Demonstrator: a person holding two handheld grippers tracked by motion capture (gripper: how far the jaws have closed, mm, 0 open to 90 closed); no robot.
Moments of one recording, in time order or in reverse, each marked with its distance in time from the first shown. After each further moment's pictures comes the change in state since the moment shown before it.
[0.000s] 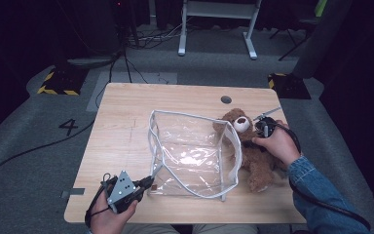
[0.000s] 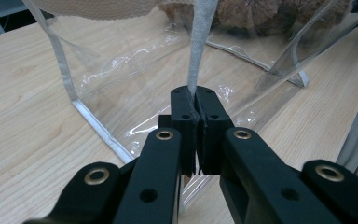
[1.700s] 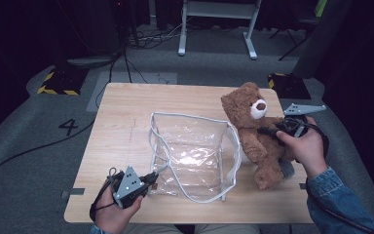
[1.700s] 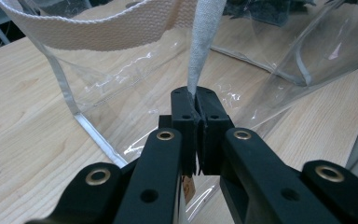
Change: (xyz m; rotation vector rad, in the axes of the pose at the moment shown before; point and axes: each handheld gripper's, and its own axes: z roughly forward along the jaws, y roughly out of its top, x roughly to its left) left arm -0.001 0.017 0.008 0.020 0.004 0.049; right arm 0.015 -0.021 -0.102 -0.466 0.101 -0.077
